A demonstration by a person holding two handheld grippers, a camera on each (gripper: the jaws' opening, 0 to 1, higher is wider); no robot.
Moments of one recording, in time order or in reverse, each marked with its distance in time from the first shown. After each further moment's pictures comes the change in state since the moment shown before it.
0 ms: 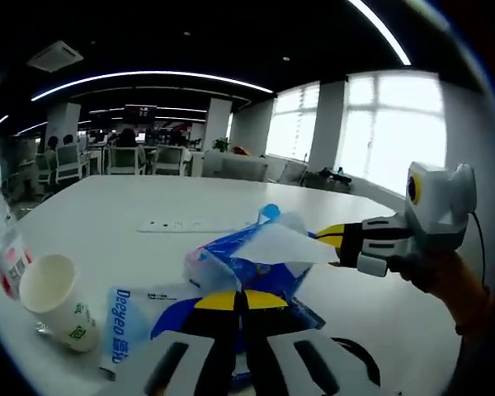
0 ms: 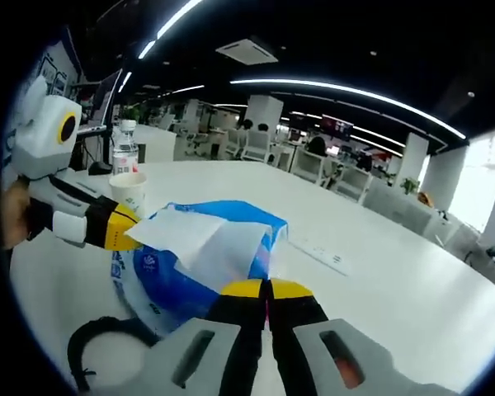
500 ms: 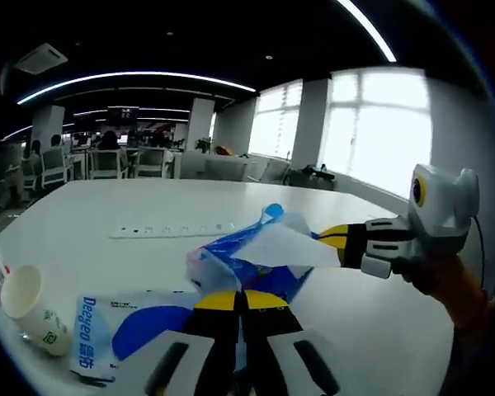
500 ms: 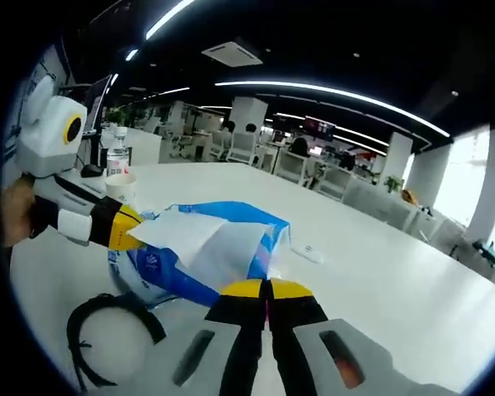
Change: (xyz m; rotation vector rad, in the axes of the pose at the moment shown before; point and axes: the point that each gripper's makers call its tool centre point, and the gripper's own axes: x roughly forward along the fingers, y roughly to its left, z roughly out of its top) left arm 0.007 -0.048 0.006 0.034 0.004 -0.082; right arm -0.040 -0.033 -0.013 0.019 -0.005 -0.083
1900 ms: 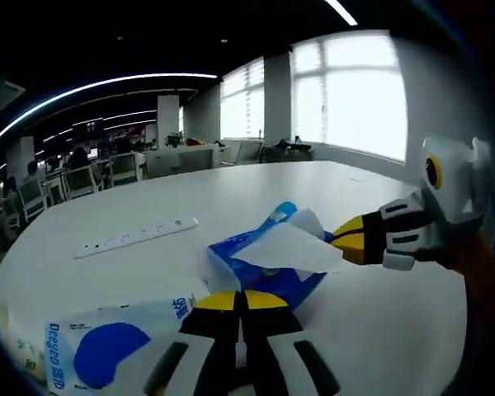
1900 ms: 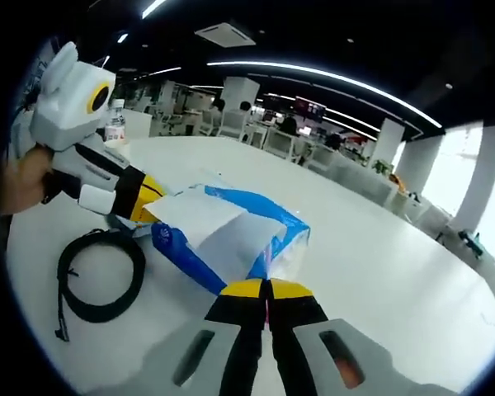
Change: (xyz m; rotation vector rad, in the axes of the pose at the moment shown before) left arm 0.037 -0.061 -0.021 0.192 0.085 -0.075; right arm -0.048 -0.032 -0.063 -0.027 0.129 -0.061
